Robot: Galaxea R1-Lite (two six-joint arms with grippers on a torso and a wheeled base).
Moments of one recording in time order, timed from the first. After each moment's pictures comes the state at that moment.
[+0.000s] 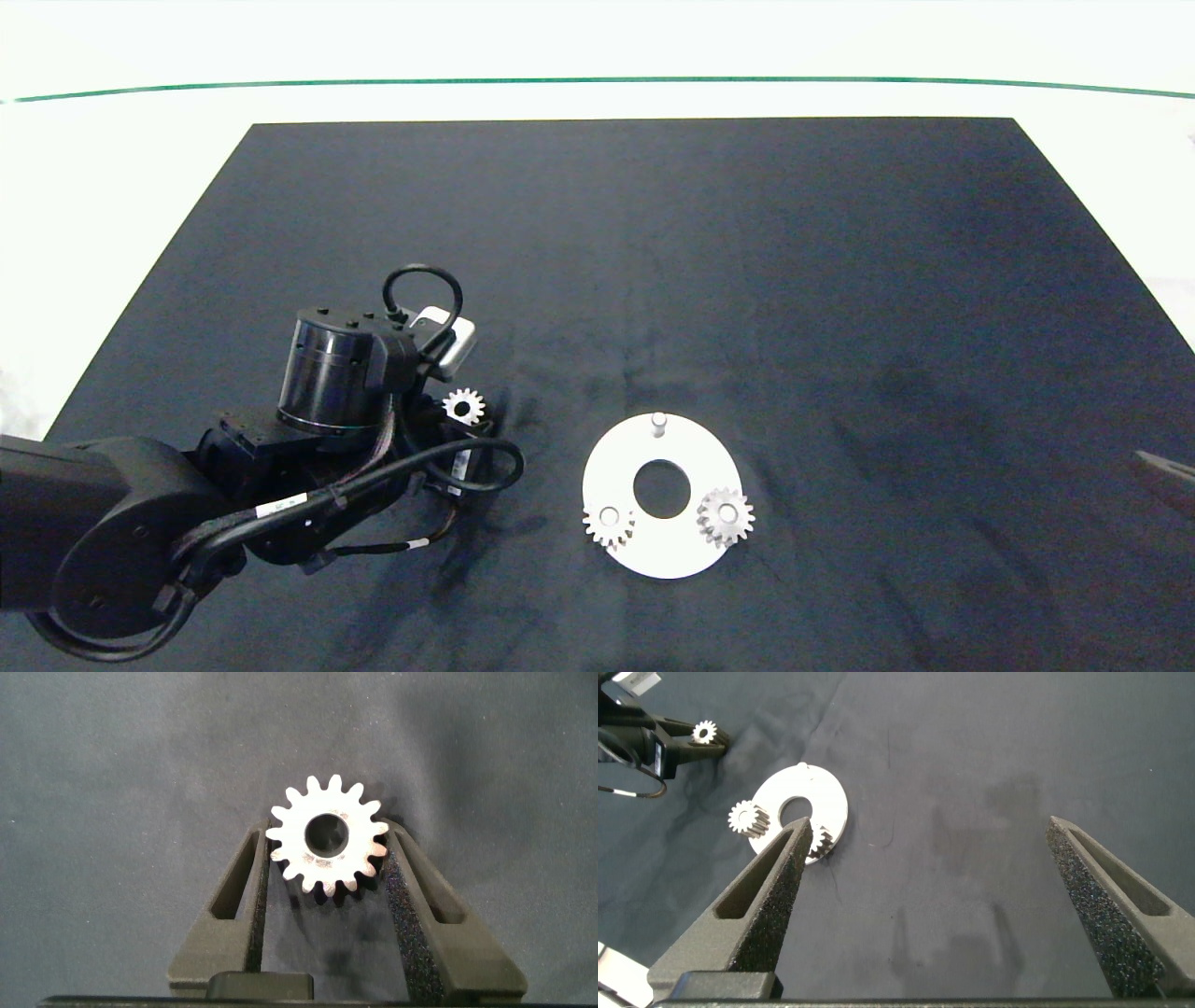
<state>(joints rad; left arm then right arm) -0.56 1.66 -0.77 -0.38 0.32 0.11 0.73 0.81 -0.70 0.03 -0.35 0.04</state>
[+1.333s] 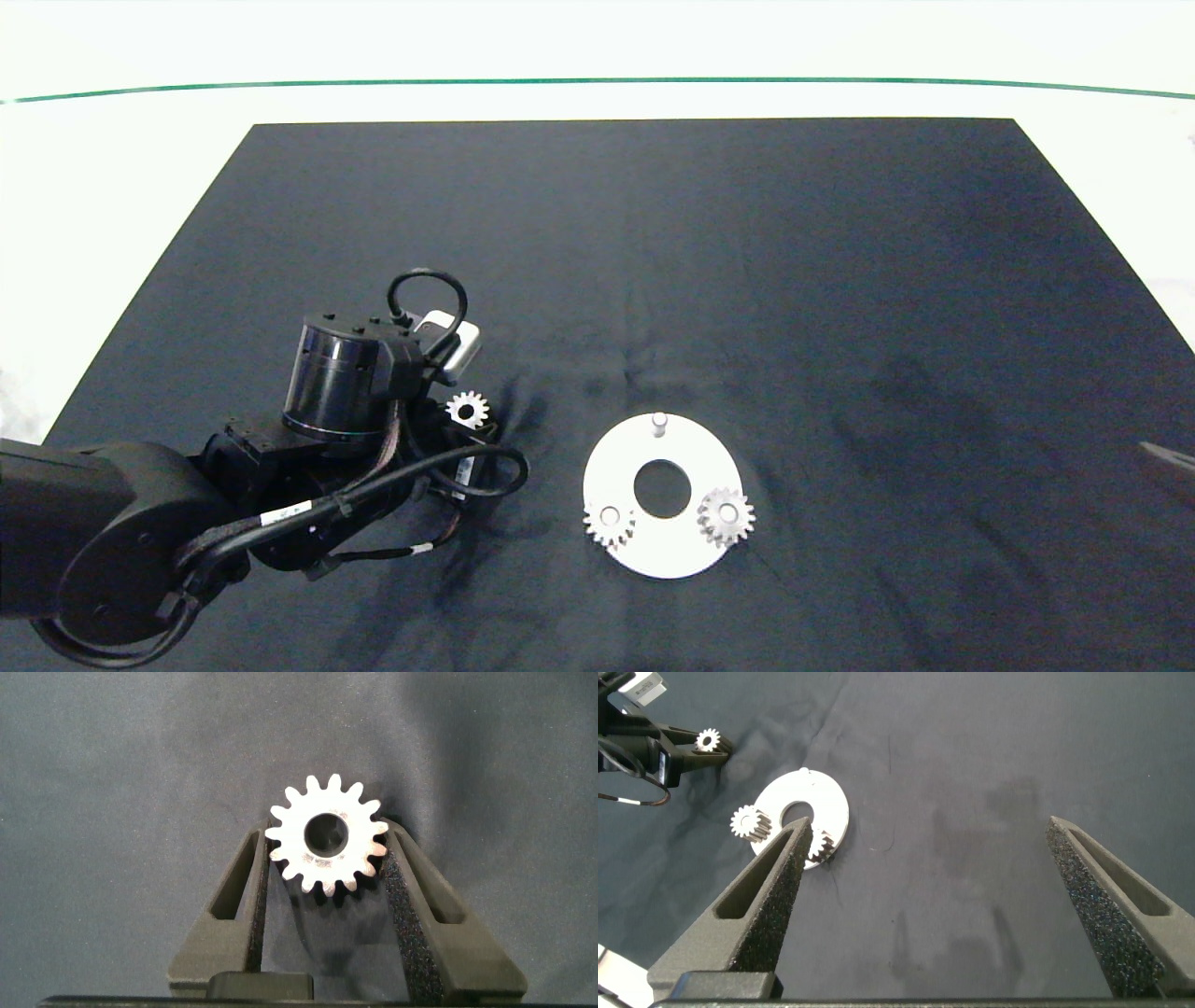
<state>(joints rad) -0.58 1.67 -0.77 -0.38 0.32 0.11 0.73 0.81 -0.71 0.03 -0.35 0.03</state>
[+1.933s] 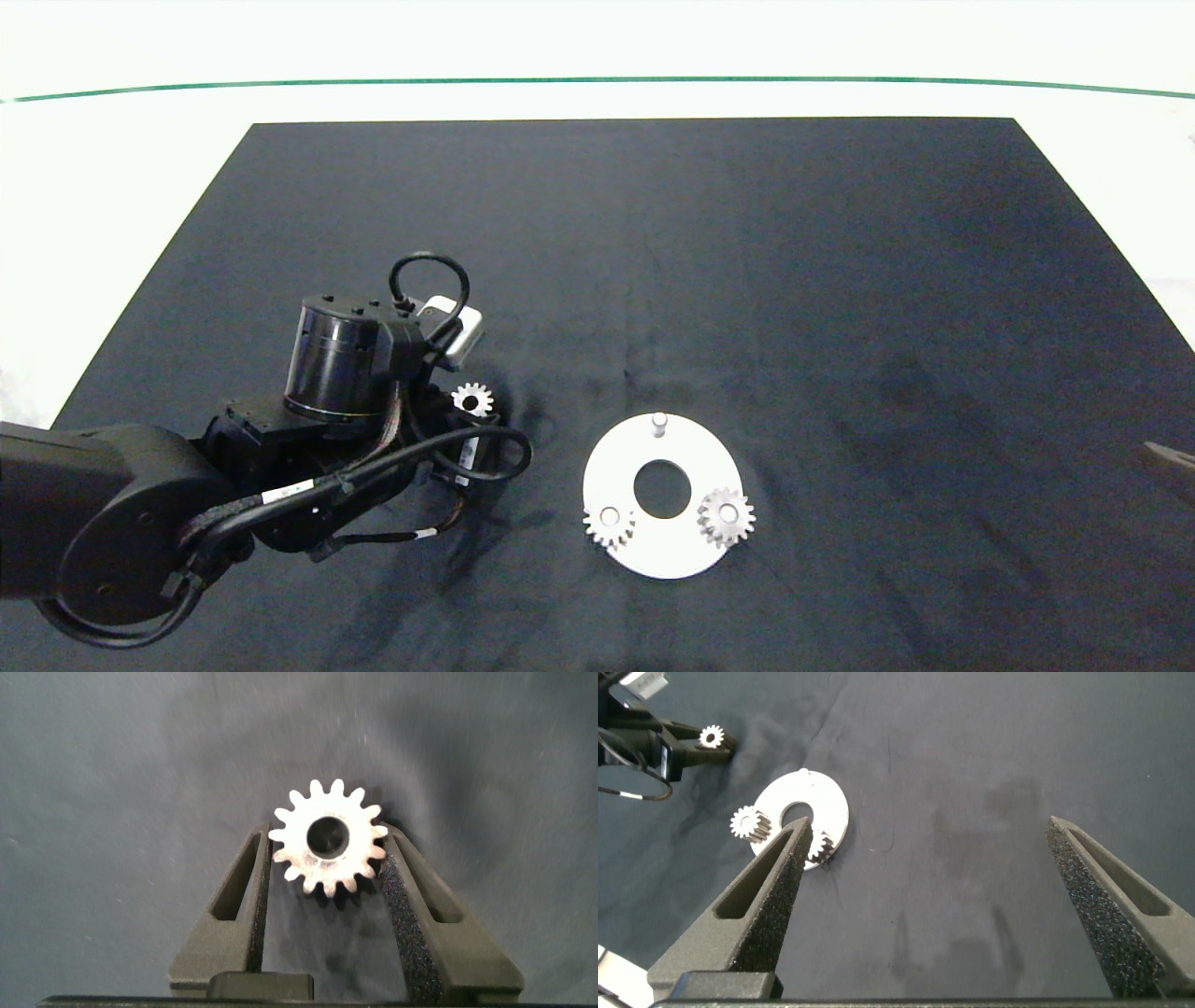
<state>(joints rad) -0.57 1.66 -0.81 -0.37 0.32 0.12 0.73 0.81 -0.71 0.03 -0.35 0.03</state>
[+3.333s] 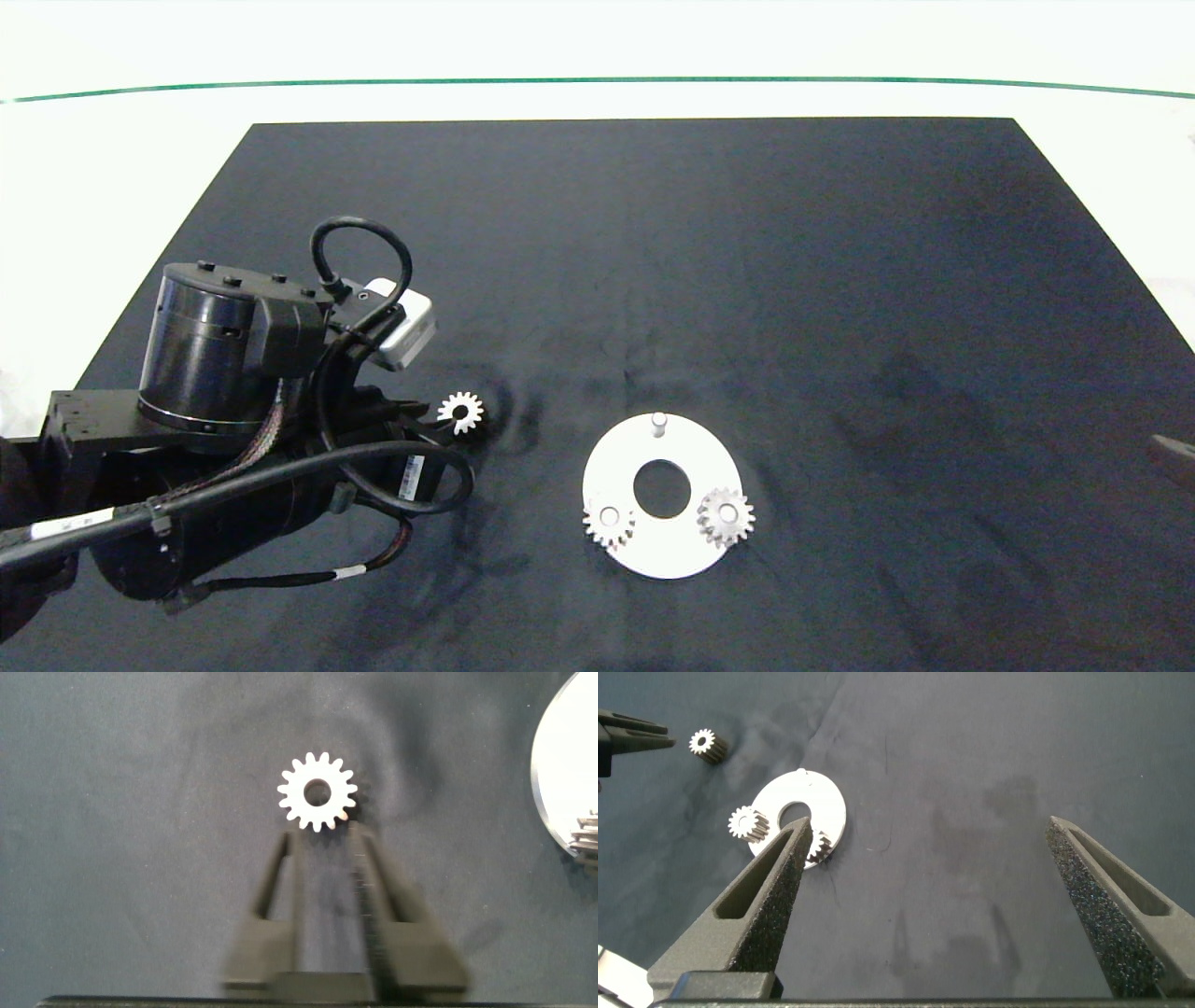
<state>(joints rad) -0.61 1.45 -0.82 -0.13 0.32 0.11 0.72 0.81 -0.74 0.07 -0.35 0.03</state>
